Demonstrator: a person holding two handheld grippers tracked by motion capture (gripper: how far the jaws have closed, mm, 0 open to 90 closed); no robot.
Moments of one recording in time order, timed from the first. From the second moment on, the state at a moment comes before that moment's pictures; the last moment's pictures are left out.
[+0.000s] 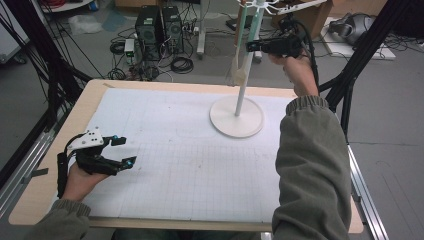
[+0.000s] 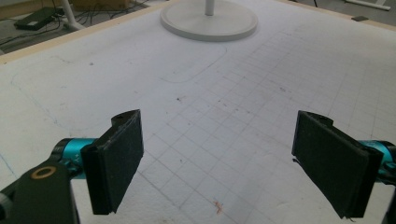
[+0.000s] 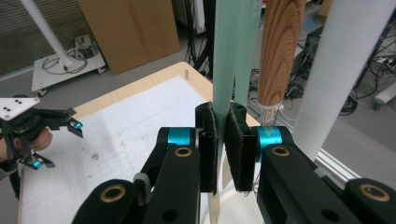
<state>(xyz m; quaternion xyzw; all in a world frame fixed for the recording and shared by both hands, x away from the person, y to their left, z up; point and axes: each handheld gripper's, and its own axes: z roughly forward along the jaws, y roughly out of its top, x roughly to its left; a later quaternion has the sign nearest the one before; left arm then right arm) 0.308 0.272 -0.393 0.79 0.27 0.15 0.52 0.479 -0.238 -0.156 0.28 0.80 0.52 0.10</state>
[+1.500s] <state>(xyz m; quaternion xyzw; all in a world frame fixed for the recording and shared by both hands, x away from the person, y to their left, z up) 0.313 0.266 -0.395 0.80 0.27 0.14 0.52 0.414 -0.269 -0.204 0.33 0.76 0.55 0.15</state>
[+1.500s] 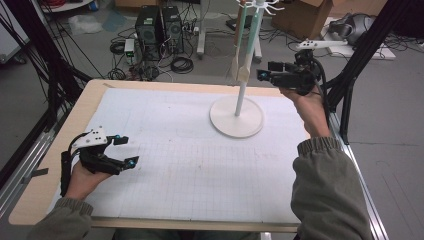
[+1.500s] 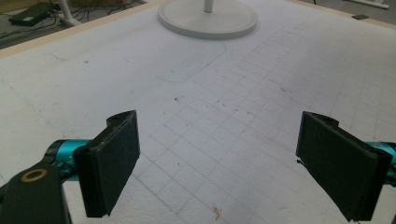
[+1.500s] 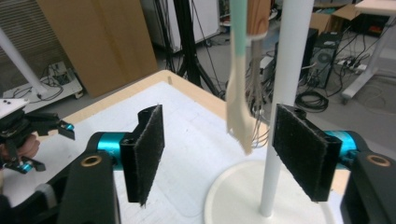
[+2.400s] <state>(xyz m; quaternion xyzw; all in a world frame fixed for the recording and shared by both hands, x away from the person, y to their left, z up) 0.315 0.263 -0.396 0.80 0.27 0.14 0.52 0.376 -0.259 -0.259 0.34 0.77 0.52 0.14</state>
